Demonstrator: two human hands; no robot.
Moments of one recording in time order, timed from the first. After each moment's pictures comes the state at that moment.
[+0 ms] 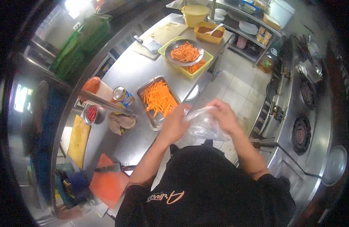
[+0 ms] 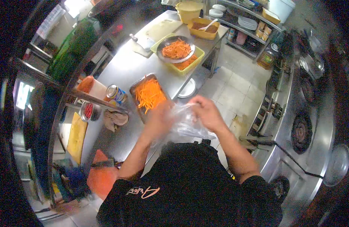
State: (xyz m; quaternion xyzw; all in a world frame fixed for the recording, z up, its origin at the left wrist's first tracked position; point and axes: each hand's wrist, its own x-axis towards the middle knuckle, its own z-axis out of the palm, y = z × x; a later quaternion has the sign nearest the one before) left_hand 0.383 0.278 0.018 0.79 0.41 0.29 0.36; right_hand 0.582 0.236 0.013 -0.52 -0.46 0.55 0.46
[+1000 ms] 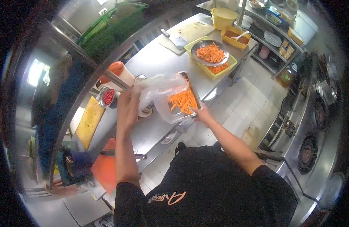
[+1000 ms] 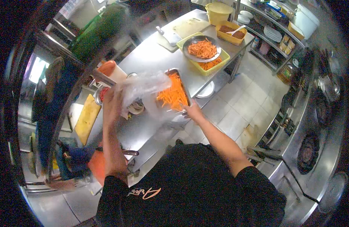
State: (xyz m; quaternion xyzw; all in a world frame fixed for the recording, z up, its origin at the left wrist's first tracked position) left_hand 0.247 0.305 0.109 0.67 0.56 0.40 0.26; right_hand 0.484 0.315 -0.164 -0.56 -0.32 0.66 0.38
